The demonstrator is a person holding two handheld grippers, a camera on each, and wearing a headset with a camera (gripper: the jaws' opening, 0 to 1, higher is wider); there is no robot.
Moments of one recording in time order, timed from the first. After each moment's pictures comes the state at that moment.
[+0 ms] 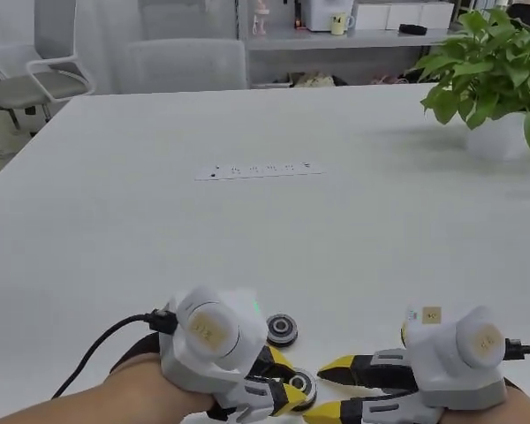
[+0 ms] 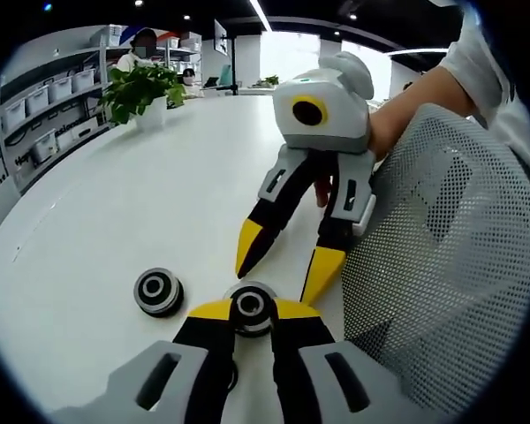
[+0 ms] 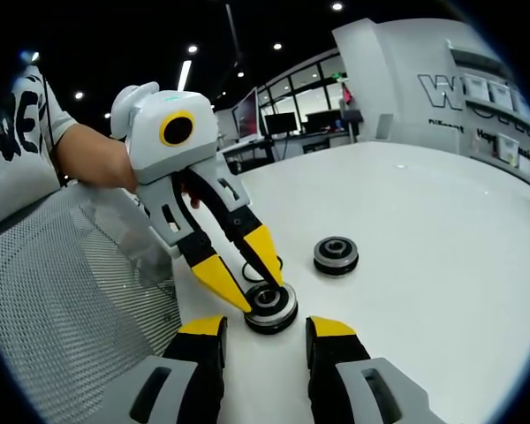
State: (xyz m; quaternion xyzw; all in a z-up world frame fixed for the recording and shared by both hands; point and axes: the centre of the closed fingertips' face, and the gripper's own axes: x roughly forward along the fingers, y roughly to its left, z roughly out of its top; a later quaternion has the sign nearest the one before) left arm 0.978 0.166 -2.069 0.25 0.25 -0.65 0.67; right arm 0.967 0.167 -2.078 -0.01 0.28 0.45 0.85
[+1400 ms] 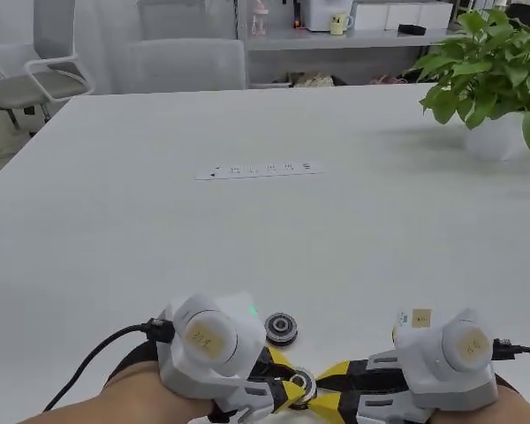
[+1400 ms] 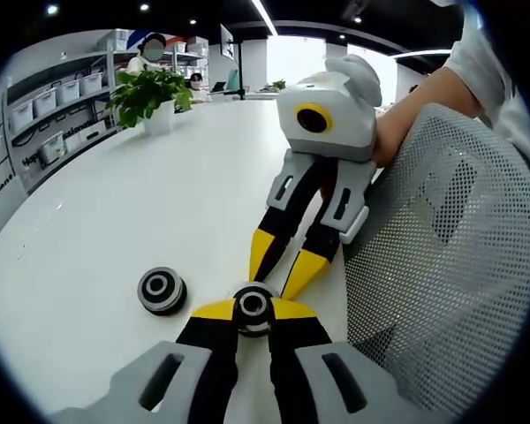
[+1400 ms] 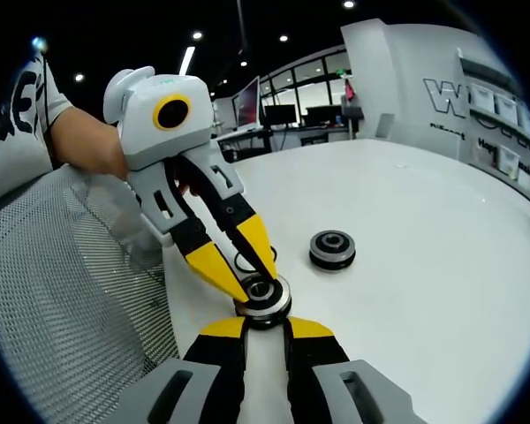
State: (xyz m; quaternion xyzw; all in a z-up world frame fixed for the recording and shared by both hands) left arm 0.979 0.168 -2.070 0.24 0.24 -0.64 0.69; right arm 0.969 0.164 -2.087 -0.06 0.29 0.44 0.85
